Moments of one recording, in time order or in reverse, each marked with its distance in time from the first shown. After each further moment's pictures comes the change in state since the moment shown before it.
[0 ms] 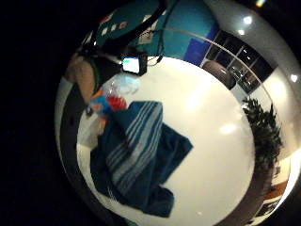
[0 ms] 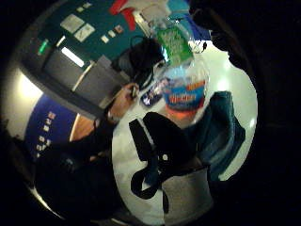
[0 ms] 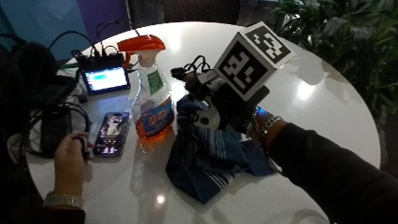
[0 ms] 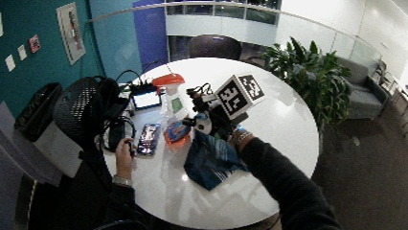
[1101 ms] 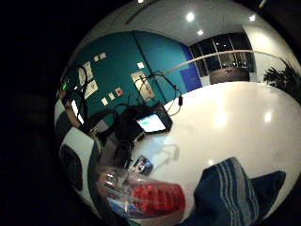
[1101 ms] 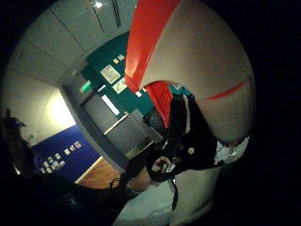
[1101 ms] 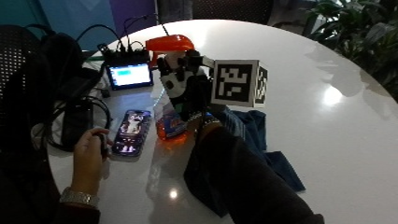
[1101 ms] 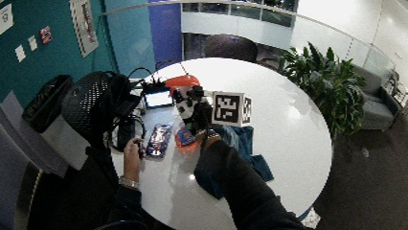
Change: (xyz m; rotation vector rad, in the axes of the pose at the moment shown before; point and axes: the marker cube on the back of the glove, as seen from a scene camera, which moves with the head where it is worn) arm -0.006 -0.067 0.026 0.773 -0.367 0.367
